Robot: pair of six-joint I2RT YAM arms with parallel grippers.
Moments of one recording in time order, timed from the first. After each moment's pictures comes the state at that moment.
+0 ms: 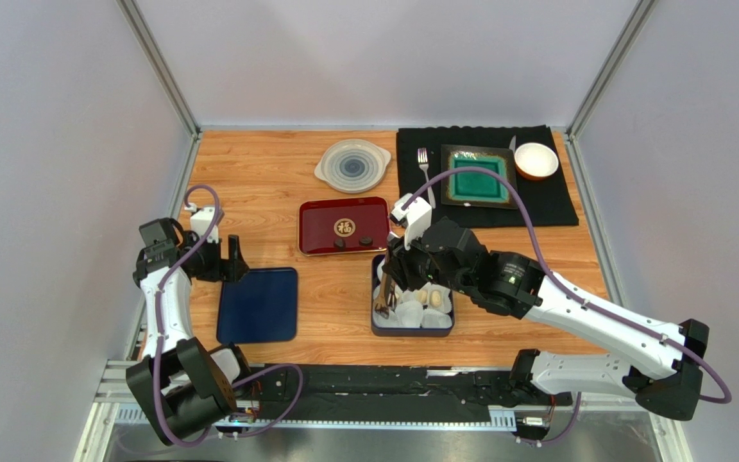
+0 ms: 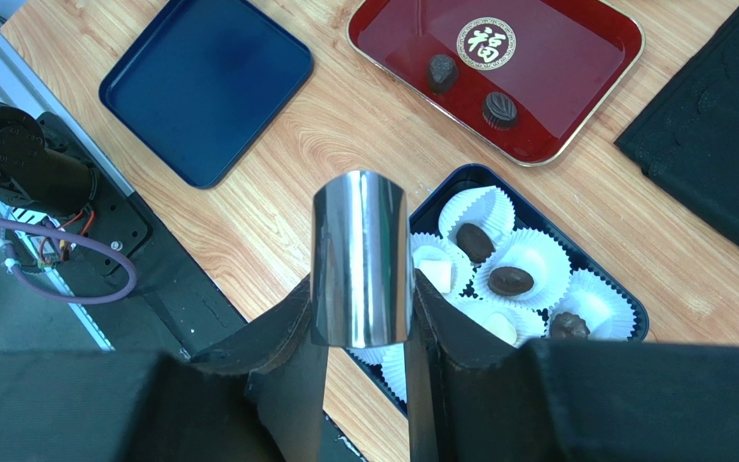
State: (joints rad) left arm 0.49 1.06 0.71 -0.67 0.58 0.47; right arm 1.09 1.09 1.11 -0.54 0.18 0.28
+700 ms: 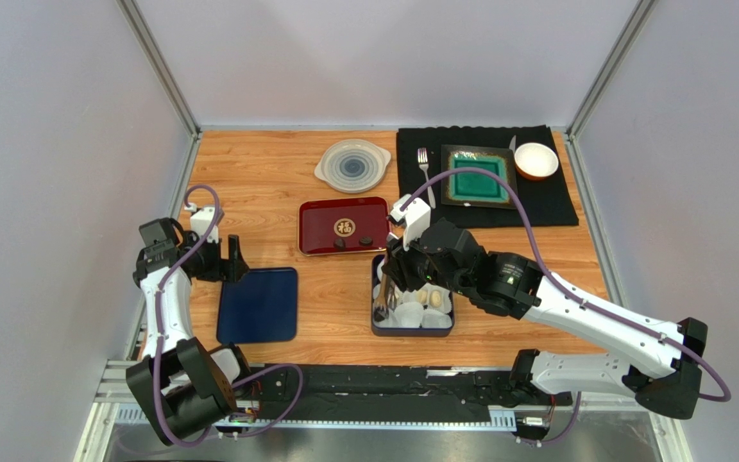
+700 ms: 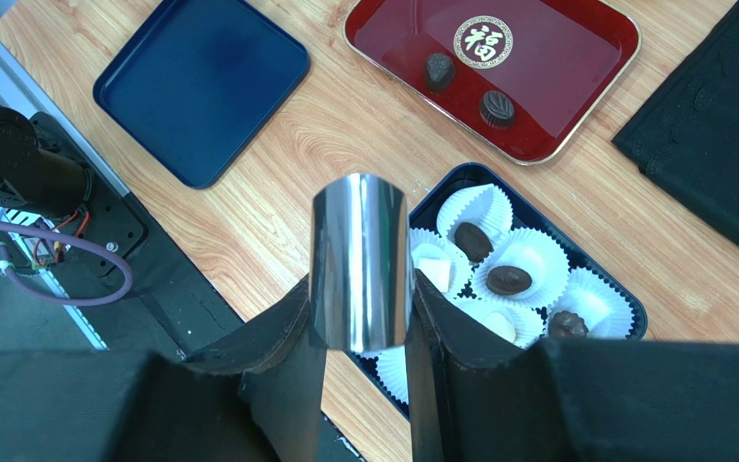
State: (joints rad) left arm 0.49 1.06 0.71 -0.67 0.58 0.47; right arm 1.10 1.09 1.11 -0.54 0.20 0.29
